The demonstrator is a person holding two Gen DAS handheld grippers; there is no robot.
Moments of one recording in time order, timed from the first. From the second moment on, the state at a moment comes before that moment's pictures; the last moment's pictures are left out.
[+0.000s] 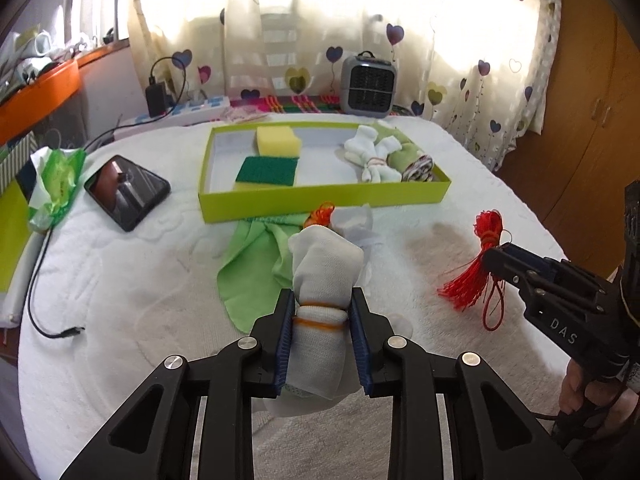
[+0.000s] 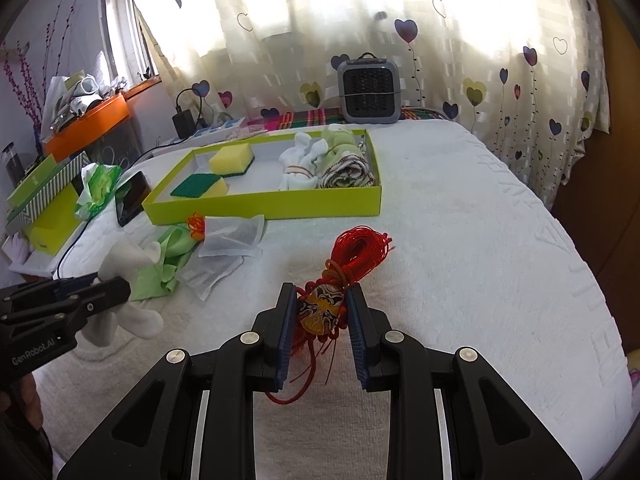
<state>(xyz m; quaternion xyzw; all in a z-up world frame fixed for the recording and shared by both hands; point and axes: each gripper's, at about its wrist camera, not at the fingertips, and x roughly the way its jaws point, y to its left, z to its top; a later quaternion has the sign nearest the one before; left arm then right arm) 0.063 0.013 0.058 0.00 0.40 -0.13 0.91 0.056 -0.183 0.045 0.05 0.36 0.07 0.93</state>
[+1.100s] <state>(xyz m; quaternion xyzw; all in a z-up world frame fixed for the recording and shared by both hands) 0.125 0.026 0.094 -0.01 0.36 -0.13 0.92 0.102 -0.167 0.089 0.03 0.30 0.10 0.95</state>
